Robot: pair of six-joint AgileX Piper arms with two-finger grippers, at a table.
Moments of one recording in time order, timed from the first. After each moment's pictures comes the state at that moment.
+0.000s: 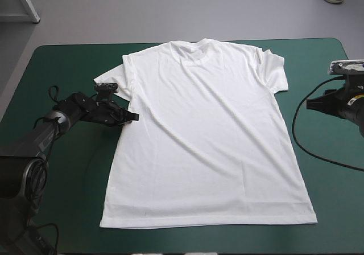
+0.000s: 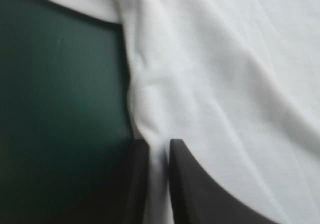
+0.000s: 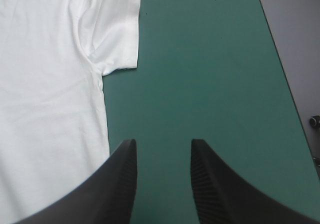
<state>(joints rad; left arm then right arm) -0.07 1.80 -1.16 -0.65 0.58 0.62 -0.13 1.18 -1.13 0.03 0.69 -0.13</state>
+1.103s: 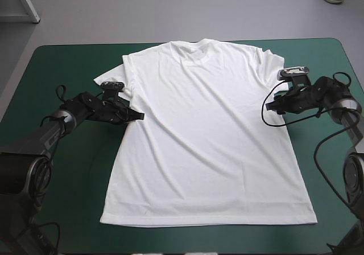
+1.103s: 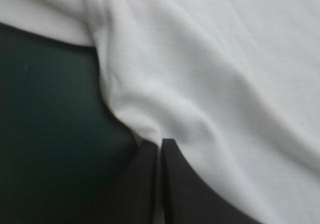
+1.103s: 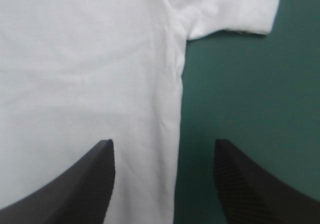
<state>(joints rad) -0.10 1.83 -1.17 -0.67 0.54 0.64 -0.06 1.79 -1.29 0.39 0.62 -0.54</state>
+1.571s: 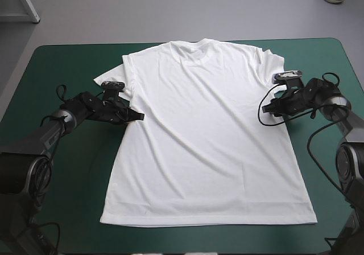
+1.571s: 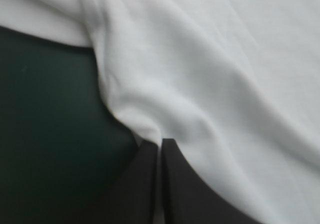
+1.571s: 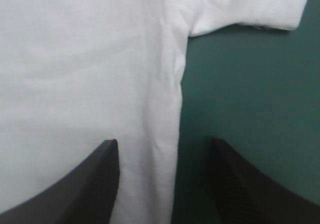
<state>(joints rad) -0.10 1.83 -1.17 -0.65 0.54 0.64 -0.03 1.88 -1.32 0.35 0.60 -0.52</state>
